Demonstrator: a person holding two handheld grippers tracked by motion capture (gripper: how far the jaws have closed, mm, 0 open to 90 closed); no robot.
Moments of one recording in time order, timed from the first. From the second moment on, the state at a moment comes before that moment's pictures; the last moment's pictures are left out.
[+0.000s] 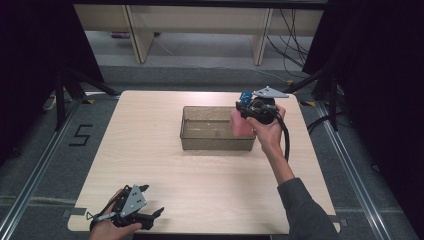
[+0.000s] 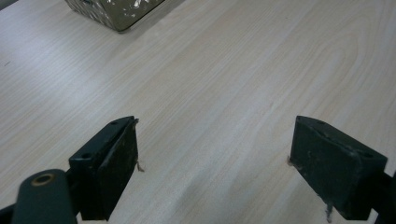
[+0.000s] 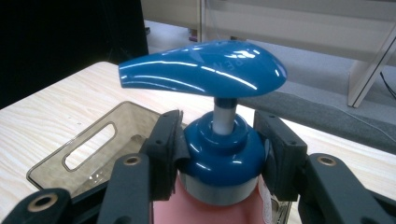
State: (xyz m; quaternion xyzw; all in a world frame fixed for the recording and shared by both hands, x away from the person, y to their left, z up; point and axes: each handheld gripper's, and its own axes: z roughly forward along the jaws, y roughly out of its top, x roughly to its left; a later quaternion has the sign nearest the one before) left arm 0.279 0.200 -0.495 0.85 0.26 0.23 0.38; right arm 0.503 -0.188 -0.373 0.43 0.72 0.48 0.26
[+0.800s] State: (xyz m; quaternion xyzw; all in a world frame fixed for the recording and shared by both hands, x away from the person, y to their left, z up) left arm 0.280 0.200 -0.495 0.85 0.27 0.23 0.39; right arm 0.511 -0.194 -0.400 0.45 0.72 0.47 0.25
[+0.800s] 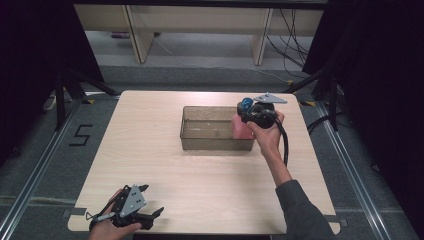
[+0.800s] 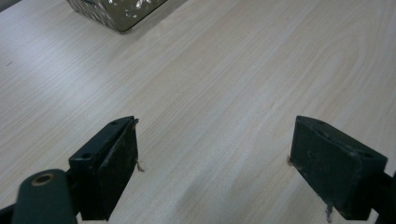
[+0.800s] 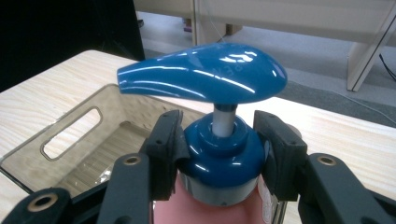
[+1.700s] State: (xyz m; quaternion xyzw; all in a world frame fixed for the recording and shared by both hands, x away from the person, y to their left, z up) left arm 0.280 0.200 -0.495 0.85 0.27 0.24 0.39; right arm 0.509 -0.196 -0.422 0.45 0.72 0.46 0.24
